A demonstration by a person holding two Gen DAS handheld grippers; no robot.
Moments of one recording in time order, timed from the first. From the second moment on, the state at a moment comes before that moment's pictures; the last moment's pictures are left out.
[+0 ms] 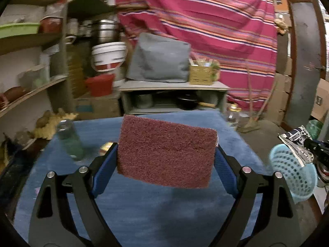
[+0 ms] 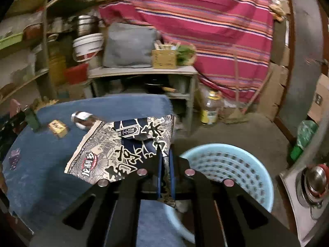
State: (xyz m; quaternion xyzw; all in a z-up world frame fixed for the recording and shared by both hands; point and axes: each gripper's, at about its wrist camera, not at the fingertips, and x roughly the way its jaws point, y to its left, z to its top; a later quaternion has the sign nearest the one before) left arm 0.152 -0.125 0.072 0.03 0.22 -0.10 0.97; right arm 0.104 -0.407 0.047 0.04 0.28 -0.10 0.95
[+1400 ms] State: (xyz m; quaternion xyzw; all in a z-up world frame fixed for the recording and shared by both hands) left arm 0.145 -0.399 -0.021 0.11 0.29 -0.29 0.91; right arm 0.072 -0.571 -0.034 0.10 0.36 -0.24 0.90
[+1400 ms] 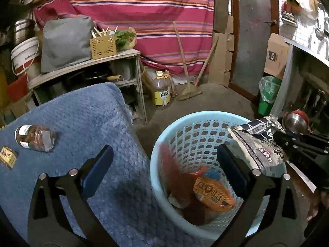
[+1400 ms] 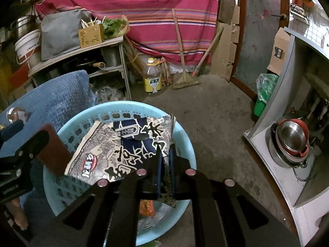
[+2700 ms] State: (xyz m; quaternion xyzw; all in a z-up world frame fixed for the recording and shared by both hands) left arm 0.092 -0.162 0.036 0.07 0.23 -0.15 0.96; right arm 0.081 -0.457 -0.014 0.07 0.35 -0.16 0.92
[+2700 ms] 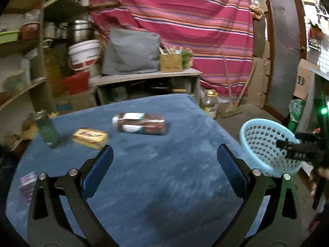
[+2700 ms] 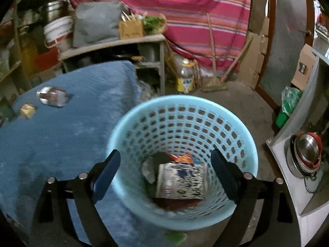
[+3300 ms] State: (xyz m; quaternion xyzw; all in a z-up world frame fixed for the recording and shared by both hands) left arm 0.032 -0.010 0.030 0.03 0.20 -0.05 0.98; right arm 0.015 -0.252 0.012 0.03 0.24 -0.06 0.97
